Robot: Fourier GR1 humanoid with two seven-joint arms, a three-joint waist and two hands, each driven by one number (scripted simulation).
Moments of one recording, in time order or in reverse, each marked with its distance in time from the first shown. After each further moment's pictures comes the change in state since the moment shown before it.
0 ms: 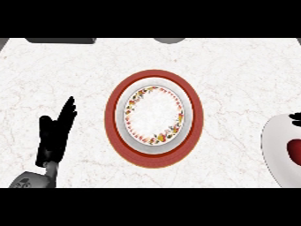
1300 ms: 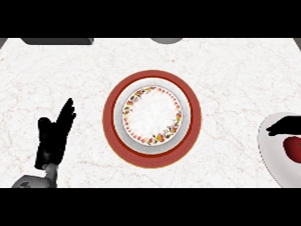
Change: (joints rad) left arm 0.030 -0.052 0.057 -0.026 -0.067 -0.035 0.026; right arm -0.191 0.190 0.149 0.337 0.210 -0.114 -0.085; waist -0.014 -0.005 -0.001
